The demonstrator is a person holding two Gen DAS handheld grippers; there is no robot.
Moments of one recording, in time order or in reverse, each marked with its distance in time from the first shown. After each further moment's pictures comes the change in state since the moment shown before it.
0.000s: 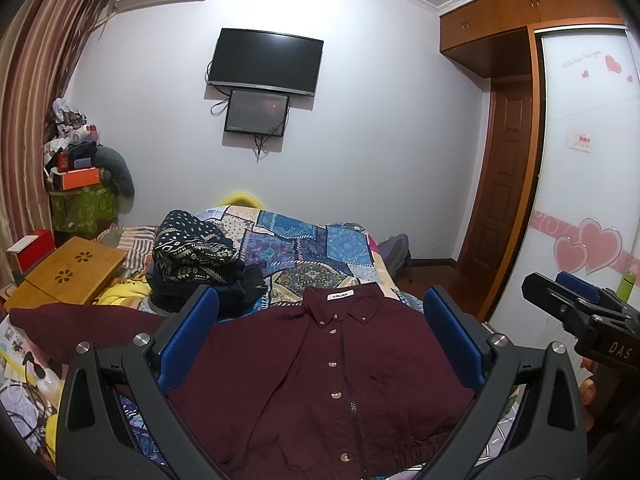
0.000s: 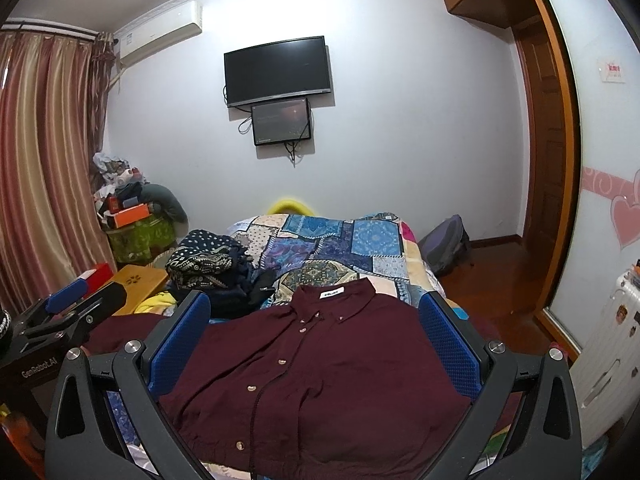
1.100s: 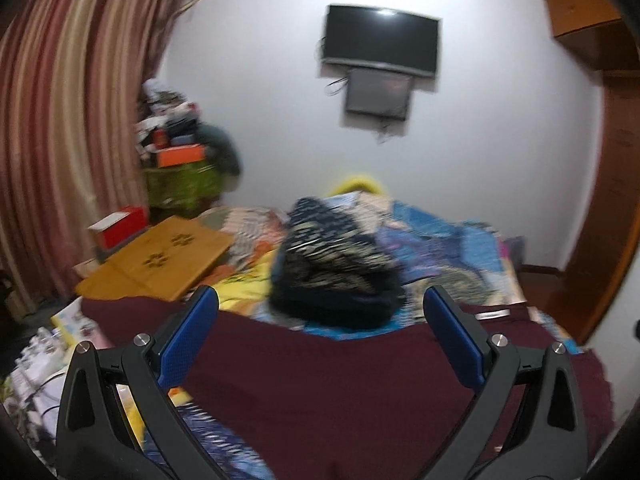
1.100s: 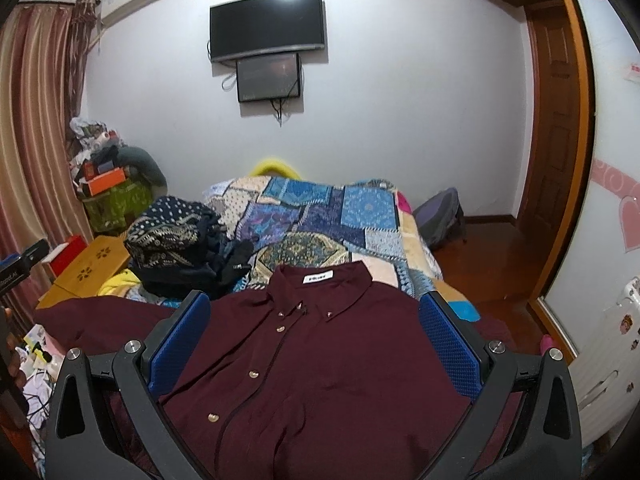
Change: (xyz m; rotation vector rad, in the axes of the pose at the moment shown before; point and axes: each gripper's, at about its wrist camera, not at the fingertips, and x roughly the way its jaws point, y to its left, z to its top) left arm 0.091 0.150 0.021 -0.082 0.079 0.442; right arm 0.093 -0.009 0.016 -0.036 0.172 -0.048
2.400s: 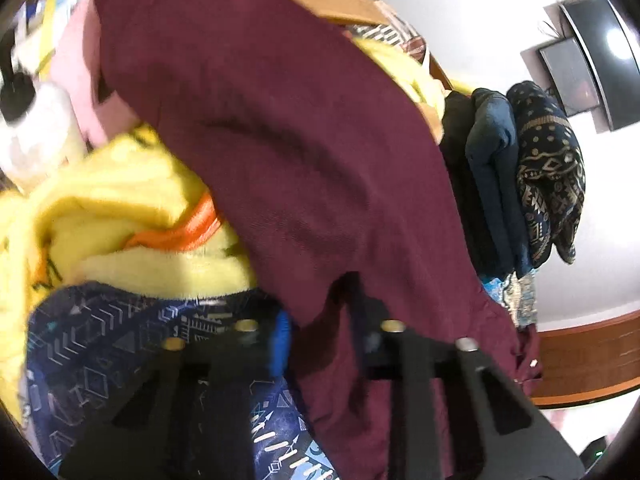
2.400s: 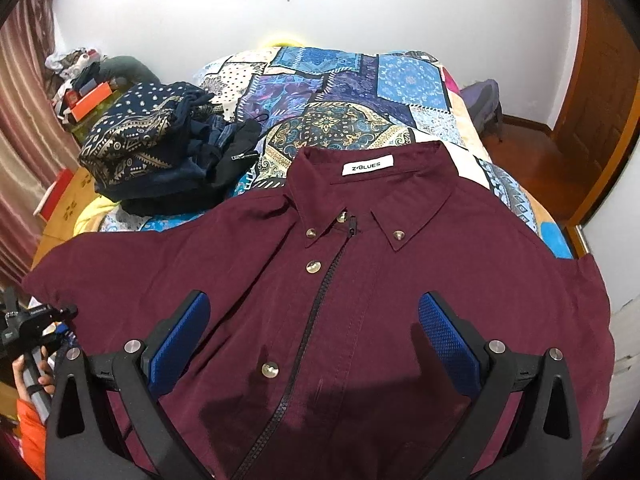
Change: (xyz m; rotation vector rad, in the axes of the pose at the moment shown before) left arm 0.205 0.211 -0.177 -0.760 0.623 -0.031; right arm 0.151 0.020 -0.027 0.025 0.437 0.078
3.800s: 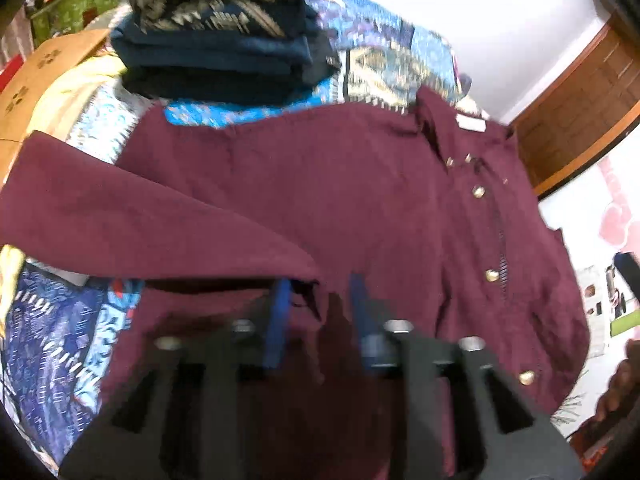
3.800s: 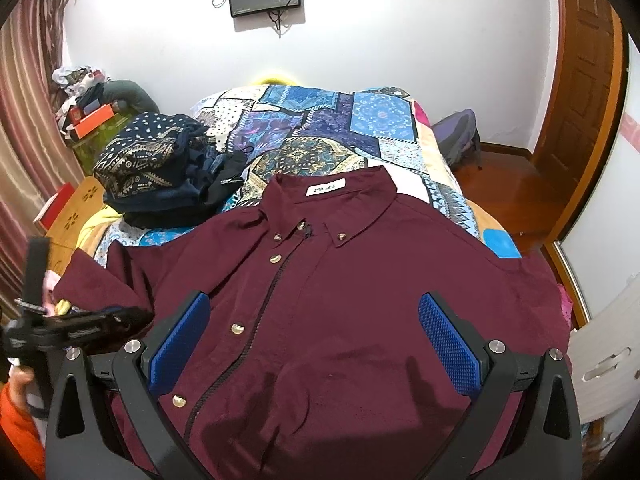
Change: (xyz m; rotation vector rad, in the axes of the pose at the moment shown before) left arm 0.008 -0.221 -0.167 0.774 0.212 -0.038; right arm -0.057 -0.023 -0.028 -0.020 -0.133 -0.046
